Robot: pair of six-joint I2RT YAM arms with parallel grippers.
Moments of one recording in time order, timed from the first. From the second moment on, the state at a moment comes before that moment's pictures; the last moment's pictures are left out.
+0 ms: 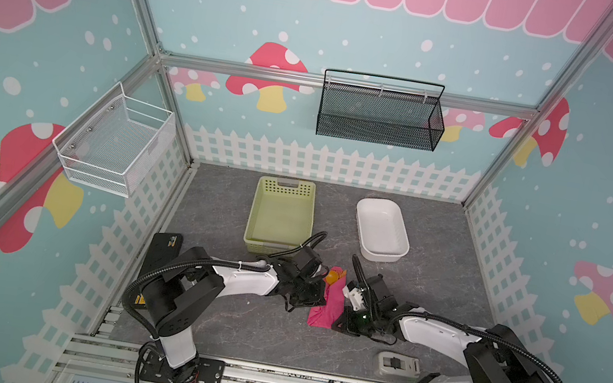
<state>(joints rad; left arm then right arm) -0.79 1.71 0.92 -0.18 0.41 -0.95 0.65 1.41 0.51 -0.20 -0.51 0.64</state>
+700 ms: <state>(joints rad) -0.80 1.82 1.03 -0.07 0.50 -1.02 0.65 1.41 0.51 -0.19 -0.51 0.64</state>
